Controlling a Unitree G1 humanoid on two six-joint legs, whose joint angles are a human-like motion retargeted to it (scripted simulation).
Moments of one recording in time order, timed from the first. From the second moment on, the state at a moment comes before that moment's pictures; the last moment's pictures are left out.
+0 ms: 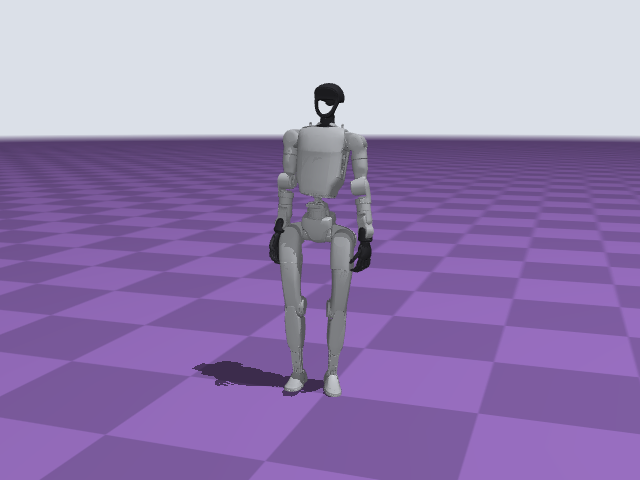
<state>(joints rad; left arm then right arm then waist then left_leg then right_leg) 0.11 0.20 0.08 1.55 0.47 -0.03 -0.18 0.04 0.00 -0.10 1.65 0.01 -0.28 -0.07 -0.08 0.00 -0.48 -0.25 0.02 0.41 0.05 -0.07 -0.02 -0.36 0.09 0.05 0.13 -0.12 -0.03</state>
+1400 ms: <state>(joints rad) 0.11 0.20 0.06 1.55 0.46 -0.03 -0.20 0.03 -0.01 -0.08 1.61 0.00 -0.22 0.00 -0.06 -0.01 -0.47 -0.30 0.03 0.39 0.05 -0.04 -0.03 -0.40 0.09 0.03 0.12 -0.13 -0.04</state>
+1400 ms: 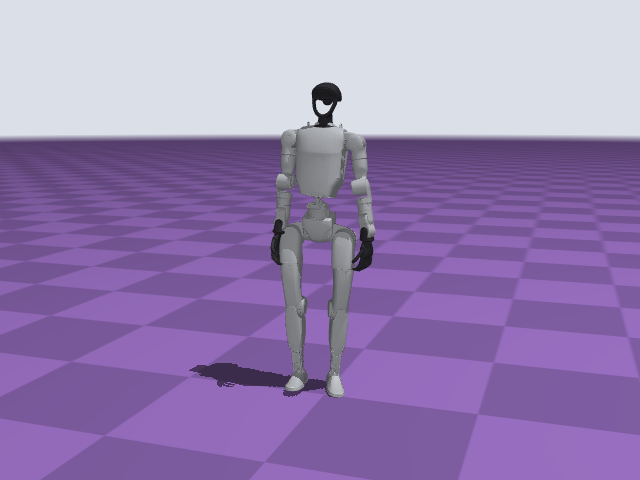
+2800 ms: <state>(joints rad) 0.09 0.20 0.07 1.56 0.46 -0.04 -0.22 0.02 -0.01 -0.09 1.60 -0.05 -0.20 0.01 -0.06 -0.01 -0.49 -0.31 0.01 0.38 0.04 -0.05 -0.04 -0.40 0.09 0.03 0.12 -0.14 -0.03</state>
